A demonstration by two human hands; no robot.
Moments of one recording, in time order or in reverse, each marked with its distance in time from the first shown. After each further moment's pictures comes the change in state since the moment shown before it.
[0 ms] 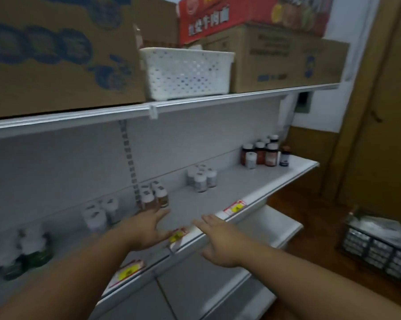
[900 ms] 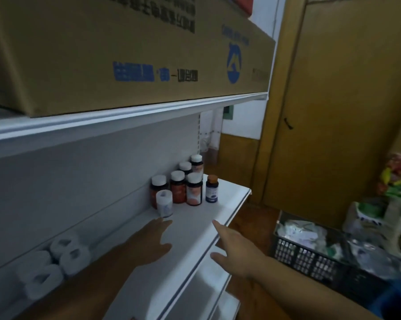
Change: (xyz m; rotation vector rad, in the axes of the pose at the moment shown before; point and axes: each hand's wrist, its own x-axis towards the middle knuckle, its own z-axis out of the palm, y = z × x) left_hand 0.432 0.202 0.044 -0.242 -0.123 0.300; right_hand 0.077 0.396 -0.072 0.192 0.169 0.481
